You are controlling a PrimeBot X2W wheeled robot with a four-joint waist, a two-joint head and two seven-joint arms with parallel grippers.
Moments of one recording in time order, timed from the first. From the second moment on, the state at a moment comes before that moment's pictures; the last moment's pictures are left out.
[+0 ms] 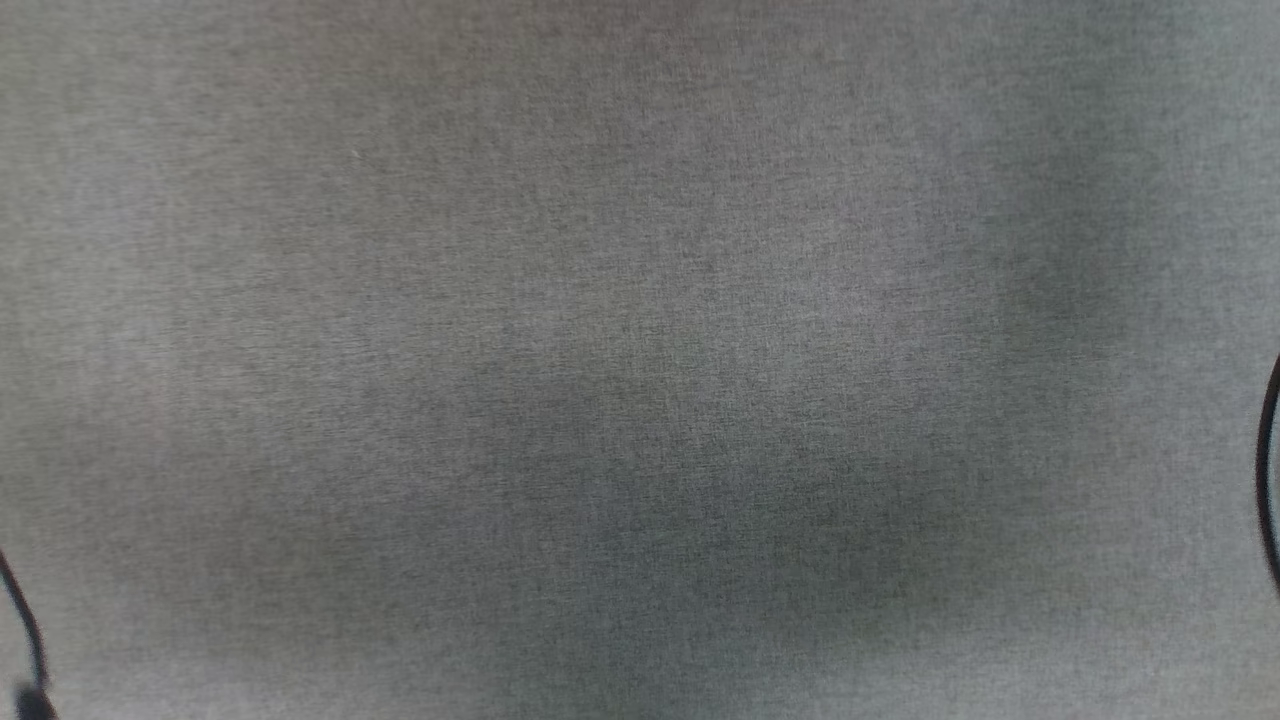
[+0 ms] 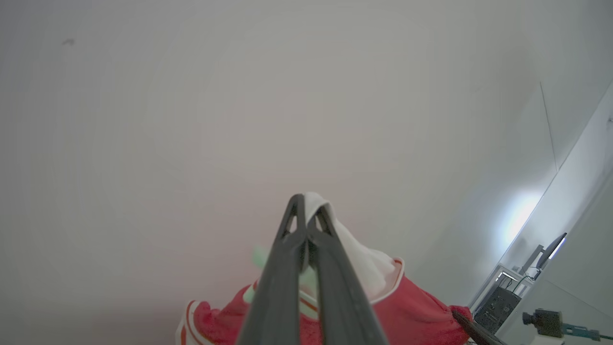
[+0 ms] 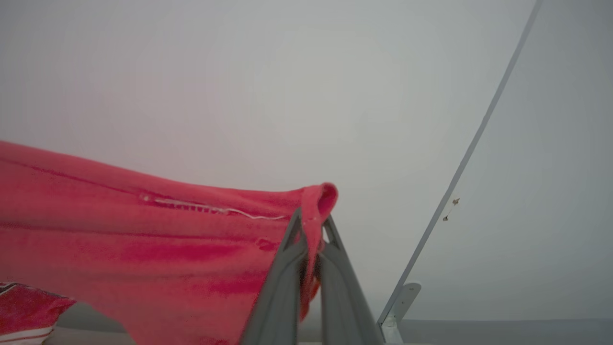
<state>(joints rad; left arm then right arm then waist) -1.45 0.80 -0.56 0.35 -1.54 -0.13 -0.17 -1.51 -0.14 -0.21 0.69 -0.09 0.13 0.17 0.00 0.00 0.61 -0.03</state>
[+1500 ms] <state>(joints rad) -0.13 0.87 -0.39 -0.47 -1.49 -0.13 -0.25 -0.12 -0.14 -0.25 -0.41 0.40 0.13 0.62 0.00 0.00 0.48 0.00</state>
